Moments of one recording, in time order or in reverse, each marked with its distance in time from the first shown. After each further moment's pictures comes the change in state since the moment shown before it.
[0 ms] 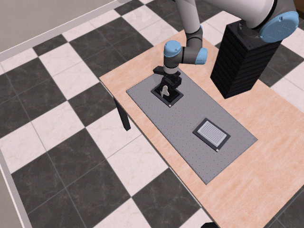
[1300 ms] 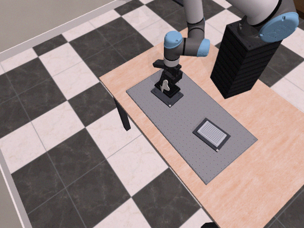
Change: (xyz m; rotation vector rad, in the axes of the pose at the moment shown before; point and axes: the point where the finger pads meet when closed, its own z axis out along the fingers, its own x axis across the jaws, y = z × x) arm 0.000 0.000 -0.050 0.000 0.000 0.000
